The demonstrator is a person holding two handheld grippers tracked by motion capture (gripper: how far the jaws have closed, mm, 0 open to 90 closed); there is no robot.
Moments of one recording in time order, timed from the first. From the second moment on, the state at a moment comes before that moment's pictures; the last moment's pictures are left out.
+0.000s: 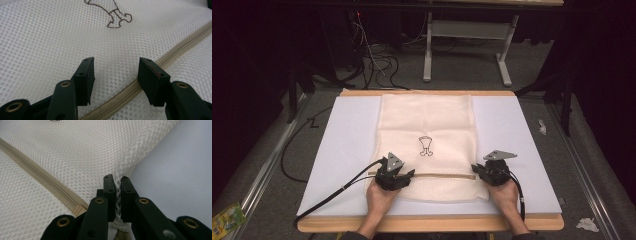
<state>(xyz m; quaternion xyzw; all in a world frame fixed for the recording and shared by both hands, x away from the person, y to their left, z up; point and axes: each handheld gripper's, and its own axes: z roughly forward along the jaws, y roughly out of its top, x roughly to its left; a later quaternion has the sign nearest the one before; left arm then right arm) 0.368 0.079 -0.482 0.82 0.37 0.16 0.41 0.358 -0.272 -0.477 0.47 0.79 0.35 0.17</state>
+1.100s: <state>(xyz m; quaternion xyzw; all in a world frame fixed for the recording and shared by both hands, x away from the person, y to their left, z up) 0.364 0.019 -0.459 0.85 0.30 0.11 0.43 0.355 -0.285 -0.457 0.45 0.78 0.41 0.15</state>
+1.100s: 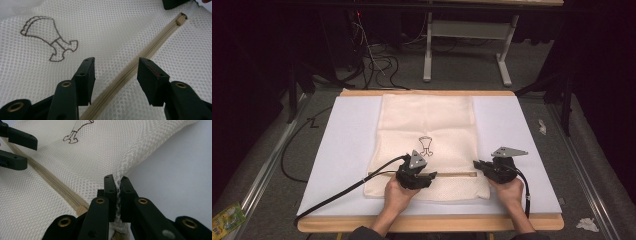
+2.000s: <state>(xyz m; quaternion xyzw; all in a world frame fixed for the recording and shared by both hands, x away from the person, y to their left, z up) 0.355 -0.027 -0.451 0.86 0.25 0.09 0.43 0.355 -0.285 -0.449 0.45 0.77 0.42 0.15</state>
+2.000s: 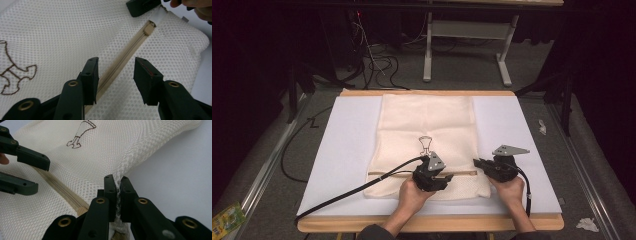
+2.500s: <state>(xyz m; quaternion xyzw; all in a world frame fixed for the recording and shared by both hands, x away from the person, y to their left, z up) 0.356 -0.037 -0.450 0.86 0.24 0.06 0.44 0.356 -0.284 -0.447 0.45 0.78 0.42 0.15</state>
